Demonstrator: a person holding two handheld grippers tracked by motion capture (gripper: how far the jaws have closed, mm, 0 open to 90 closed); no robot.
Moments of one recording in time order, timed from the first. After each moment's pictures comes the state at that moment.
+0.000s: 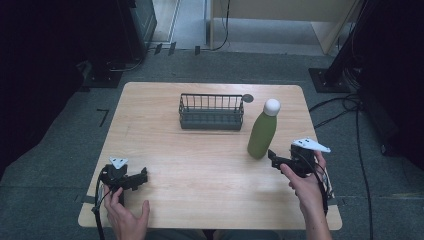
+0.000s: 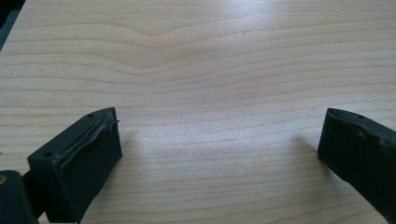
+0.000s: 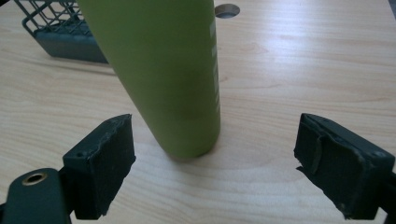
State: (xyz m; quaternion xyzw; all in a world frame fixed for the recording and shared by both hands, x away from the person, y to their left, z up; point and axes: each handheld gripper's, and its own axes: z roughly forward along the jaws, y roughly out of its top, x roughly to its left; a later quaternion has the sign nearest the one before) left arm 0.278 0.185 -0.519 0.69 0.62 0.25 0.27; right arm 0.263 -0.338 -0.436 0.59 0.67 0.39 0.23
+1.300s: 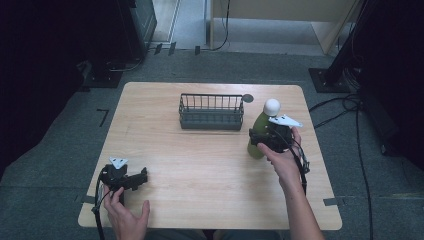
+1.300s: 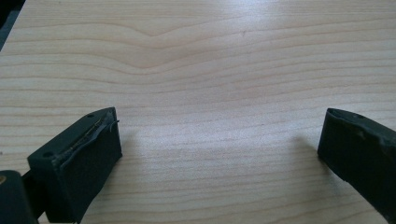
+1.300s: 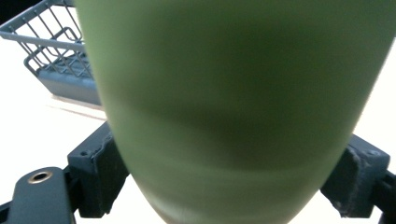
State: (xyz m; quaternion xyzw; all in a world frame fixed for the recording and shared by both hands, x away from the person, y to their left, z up) left arm 0.278 0.185 -0.519 0.69 0.62 0.25 0.27; right arm 0.328 -0.288 -0.420 0.57 0.67 0.39 0.26
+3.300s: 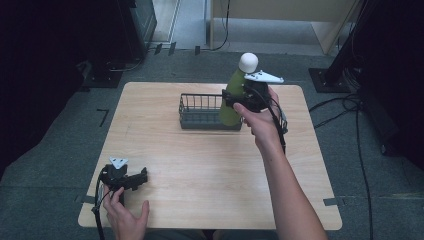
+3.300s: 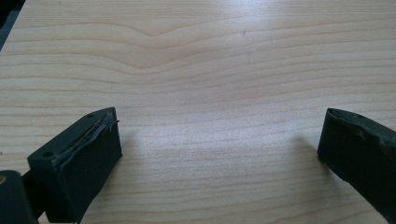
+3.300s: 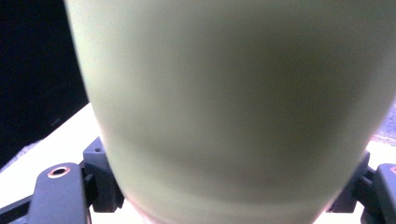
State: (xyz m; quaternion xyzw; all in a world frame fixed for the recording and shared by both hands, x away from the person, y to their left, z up) left arm 0.278 0.185 -0.519 0.69 0.62 0.25 0.27; right arm 0.387 -0.219 -0.316 0.50 0.68 0.48 0.24
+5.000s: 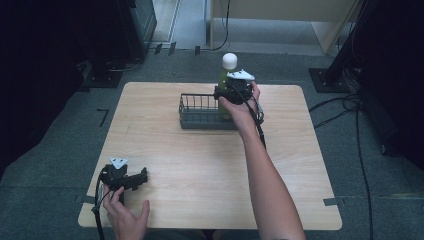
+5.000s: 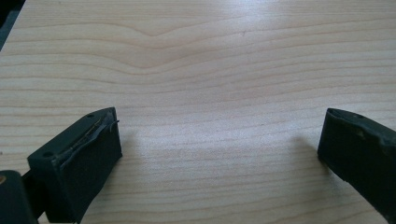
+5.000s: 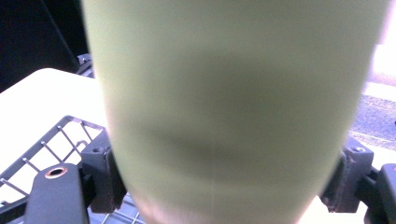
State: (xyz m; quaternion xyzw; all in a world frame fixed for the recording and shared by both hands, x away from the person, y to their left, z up) left arm 0.278 0.185 -0.519 0.69 0.62 0.25 0.27; right arm 0.464 -0.187 -0.381 0.53 0.67 0.42 0.31
